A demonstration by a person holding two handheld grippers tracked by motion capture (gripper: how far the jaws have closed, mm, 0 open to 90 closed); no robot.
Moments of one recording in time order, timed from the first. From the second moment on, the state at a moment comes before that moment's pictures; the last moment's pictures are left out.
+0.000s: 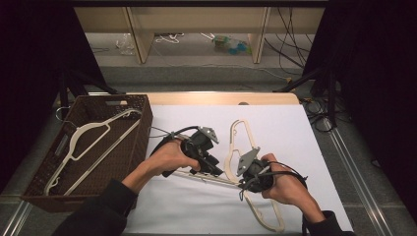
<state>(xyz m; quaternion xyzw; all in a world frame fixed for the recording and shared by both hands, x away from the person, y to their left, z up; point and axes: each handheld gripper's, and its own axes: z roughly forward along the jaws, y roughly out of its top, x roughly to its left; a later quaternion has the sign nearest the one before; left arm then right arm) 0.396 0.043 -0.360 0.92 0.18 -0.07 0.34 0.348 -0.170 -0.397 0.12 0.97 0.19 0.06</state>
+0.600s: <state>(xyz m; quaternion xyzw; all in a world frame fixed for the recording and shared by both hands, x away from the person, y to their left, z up) 0.386 0.080 -0.362 0.93 0.18 0.00 0.32 0.349 -0.187 -0.393 0.12 0.97 0.20 0.05</state>
